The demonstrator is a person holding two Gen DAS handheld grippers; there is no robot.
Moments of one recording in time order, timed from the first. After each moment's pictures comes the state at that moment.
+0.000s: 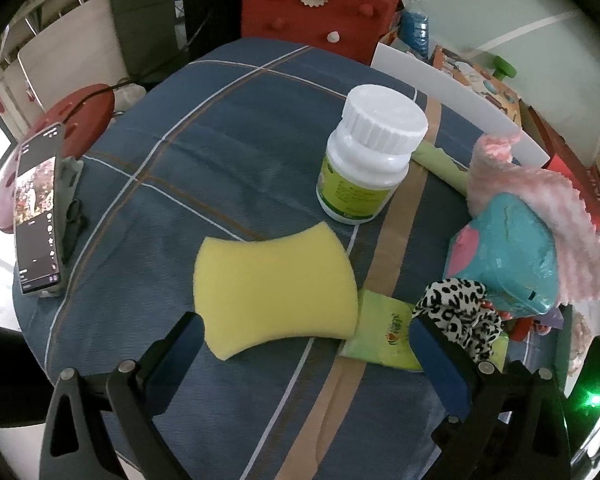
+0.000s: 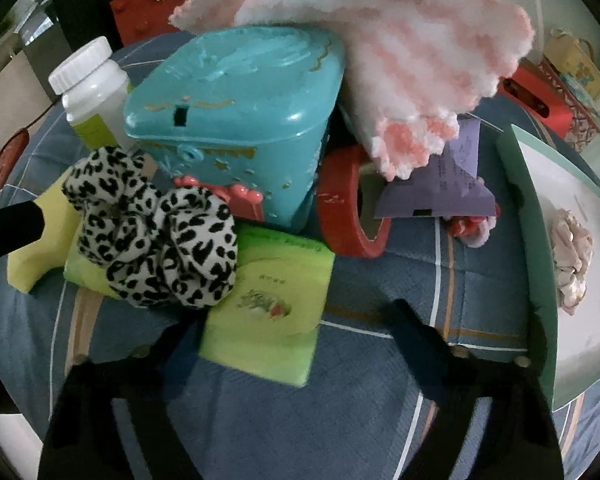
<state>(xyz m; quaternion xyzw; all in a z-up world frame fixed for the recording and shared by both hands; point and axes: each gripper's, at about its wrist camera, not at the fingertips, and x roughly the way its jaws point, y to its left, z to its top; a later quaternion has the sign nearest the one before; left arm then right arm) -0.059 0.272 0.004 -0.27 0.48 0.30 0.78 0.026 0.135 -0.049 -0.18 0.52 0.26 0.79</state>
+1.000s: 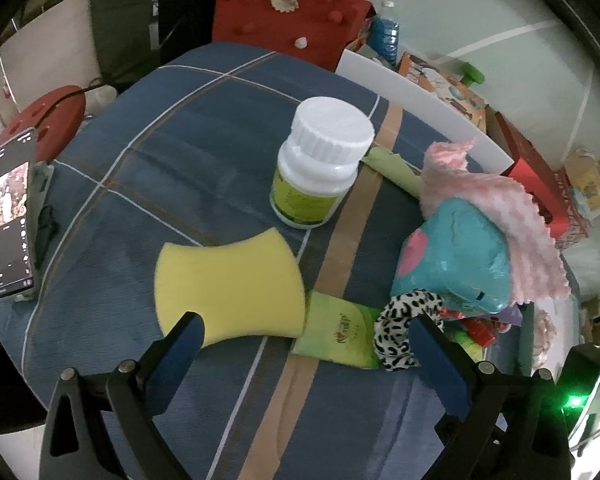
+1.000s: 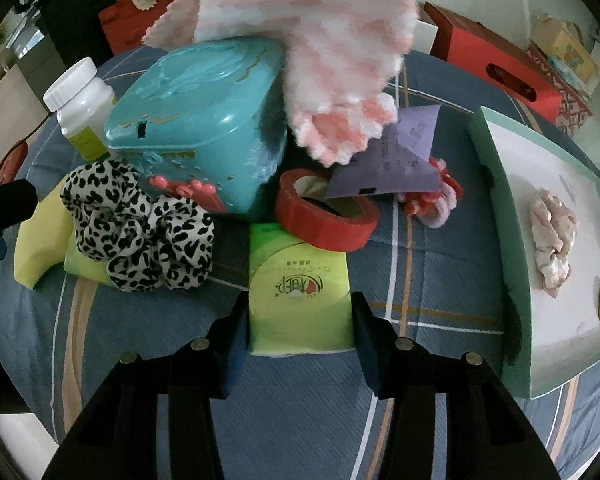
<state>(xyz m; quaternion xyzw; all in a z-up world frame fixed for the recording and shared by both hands) -0.053 0.262 0.018 -0.30 0.46 0.25 0.80 0.030 0.094 -0.029 -0.17 0.54 0.25 0.79</state>
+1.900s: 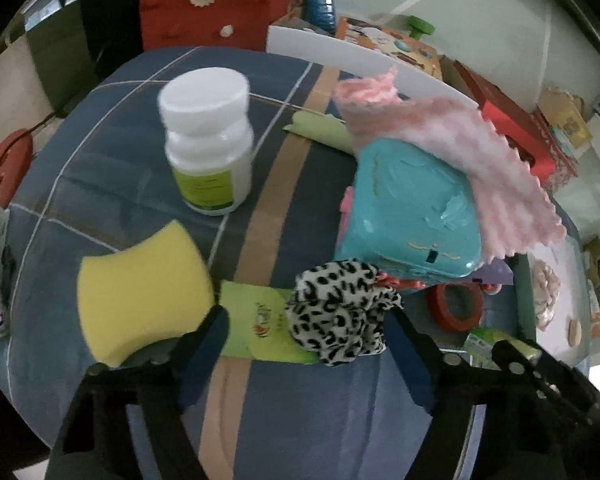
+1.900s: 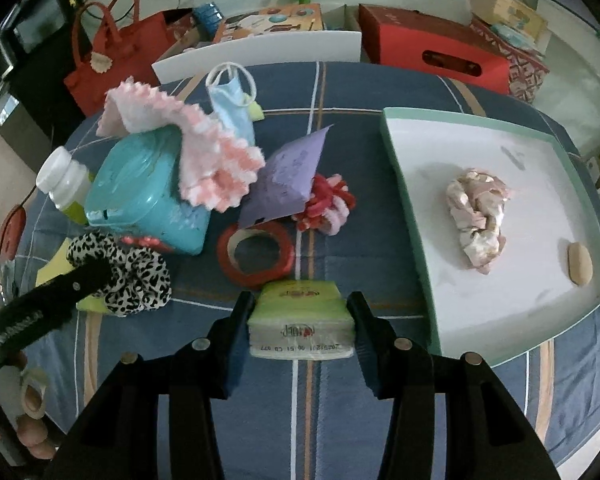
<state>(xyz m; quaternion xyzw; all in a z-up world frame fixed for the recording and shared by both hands) -0.002 0.213 0.001 -0.23 0.50 0.19 0.81 0.068 0.012 0.020 -0.09 0.53 0.20 0.82</state>
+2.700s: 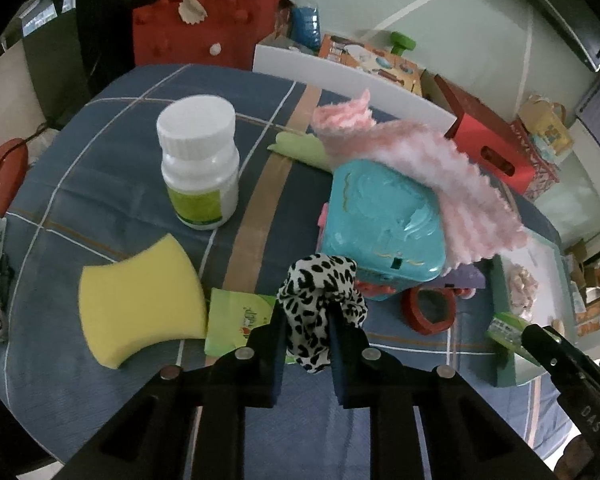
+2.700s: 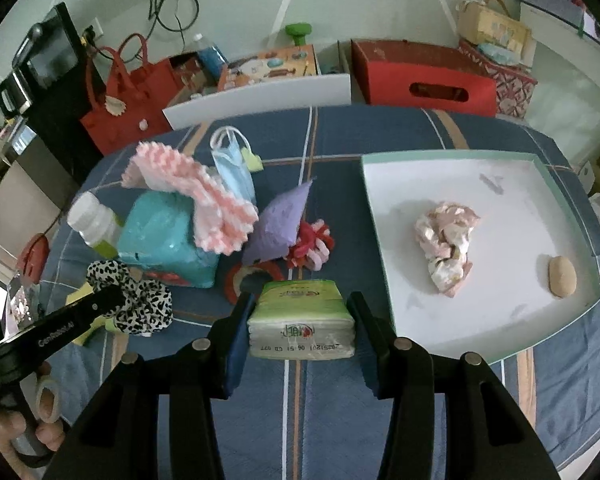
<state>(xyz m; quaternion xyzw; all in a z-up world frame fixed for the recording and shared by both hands) -0.013 0.211 0.020 -0.24 0.47 0.17 0.83 0.060 -0.007 0.058 -0.05 0.49 0.23 0.84</state>
